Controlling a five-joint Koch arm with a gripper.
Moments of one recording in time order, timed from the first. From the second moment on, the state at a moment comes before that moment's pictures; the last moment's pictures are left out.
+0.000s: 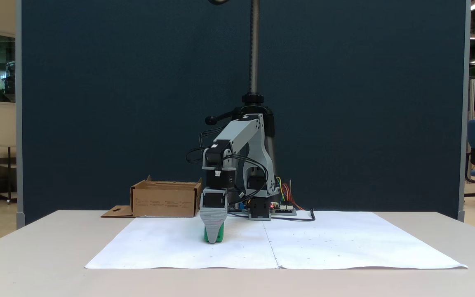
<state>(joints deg) 29.3 72.2 100.8 32.0 -29.1</state>
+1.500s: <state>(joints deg) 90.1 91.1 81.3 29.1 -5.4</state>
